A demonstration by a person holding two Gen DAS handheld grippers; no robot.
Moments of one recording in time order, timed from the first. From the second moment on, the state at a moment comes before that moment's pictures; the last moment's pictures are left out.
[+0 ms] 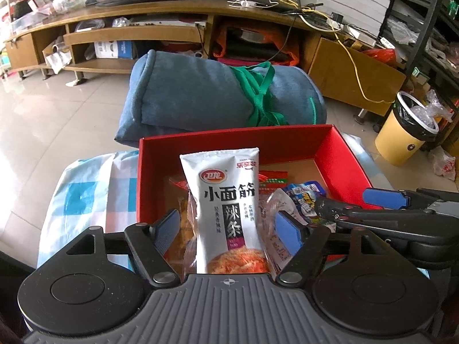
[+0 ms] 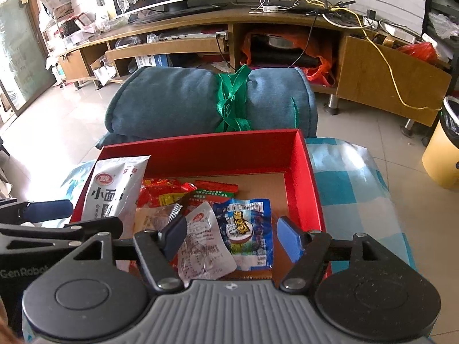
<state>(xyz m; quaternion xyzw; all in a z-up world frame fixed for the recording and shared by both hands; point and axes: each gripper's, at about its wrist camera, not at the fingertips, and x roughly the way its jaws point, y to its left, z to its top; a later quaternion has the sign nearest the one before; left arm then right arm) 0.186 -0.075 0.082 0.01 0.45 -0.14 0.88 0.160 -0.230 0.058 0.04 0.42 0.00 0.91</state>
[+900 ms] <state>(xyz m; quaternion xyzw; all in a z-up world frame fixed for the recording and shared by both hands) 0.129 -0.103 0.027 -0.10 0.58 -0.18 0.79 0.087 -0.271 0.046 0.06 0.46 -0.03 0.89</state>
